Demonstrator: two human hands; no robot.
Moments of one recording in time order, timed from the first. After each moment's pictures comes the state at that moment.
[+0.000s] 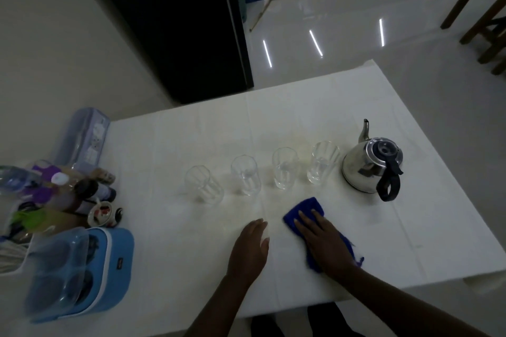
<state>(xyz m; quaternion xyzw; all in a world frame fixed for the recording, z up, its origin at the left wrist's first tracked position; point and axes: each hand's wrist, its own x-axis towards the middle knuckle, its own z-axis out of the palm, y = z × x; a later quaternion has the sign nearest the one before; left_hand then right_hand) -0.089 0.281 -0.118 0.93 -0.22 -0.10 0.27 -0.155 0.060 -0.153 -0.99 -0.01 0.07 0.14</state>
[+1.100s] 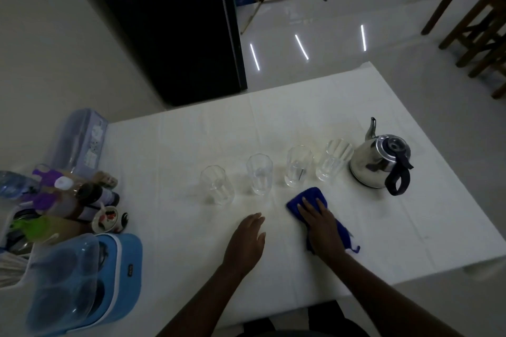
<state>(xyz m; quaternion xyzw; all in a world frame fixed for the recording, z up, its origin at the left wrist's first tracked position) -0.051 0.326 -0.121 0.91 -0.27 -0.11 0.28 -0.119 0.105 -0.147 -0.97 0.11 0.08 0.20</state>
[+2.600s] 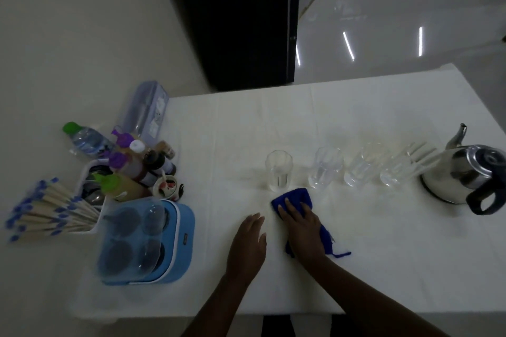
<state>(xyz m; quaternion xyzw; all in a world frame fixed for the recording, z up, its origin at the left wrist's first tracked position) -0.058 0.448 -0.133 0.95 -0.15 -0.04 0.27 -0.066 0.279 -0.139 -0.97 0.04 0.10 0.21</state>
